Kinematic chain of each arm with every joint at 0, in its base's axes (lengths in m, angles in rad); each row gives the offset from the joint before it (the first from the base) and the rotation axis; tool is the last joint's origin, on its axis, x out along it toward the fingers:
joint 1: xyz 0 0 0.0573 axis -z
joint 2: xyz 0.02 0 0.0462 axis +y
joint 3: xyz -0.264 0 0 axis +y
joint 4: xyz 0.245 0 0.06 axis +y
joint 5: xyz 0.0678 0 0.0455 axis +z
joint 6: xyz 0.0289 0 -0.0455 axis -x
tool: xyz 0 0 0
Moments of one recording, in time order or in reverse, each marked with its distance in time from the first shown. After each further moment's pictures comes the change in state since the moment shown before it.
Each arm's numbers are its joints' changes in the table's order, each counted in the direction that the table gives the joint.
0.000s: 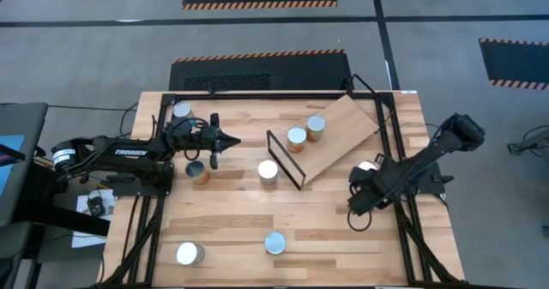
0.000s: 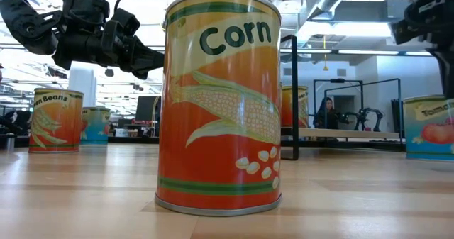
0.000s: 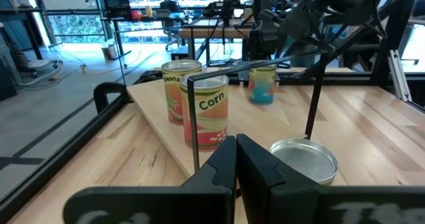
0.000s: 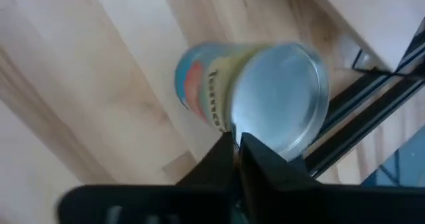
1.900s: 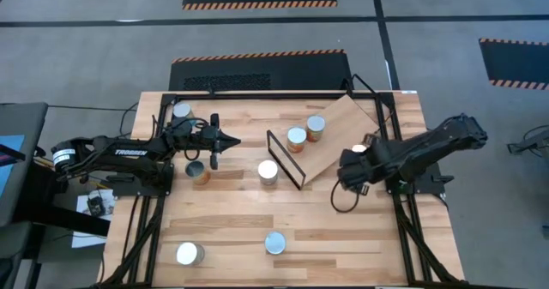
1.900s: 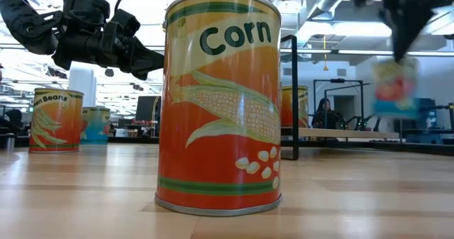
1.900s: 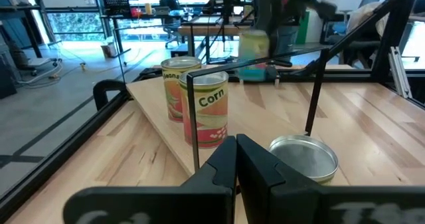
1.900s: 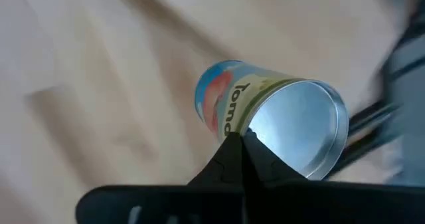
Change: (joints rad) left arm 0.000 0.000 0.000 0.011 0.000 -0.007; right arm 0.239 -0.029 -0.301 0.167 -0.122 0.406
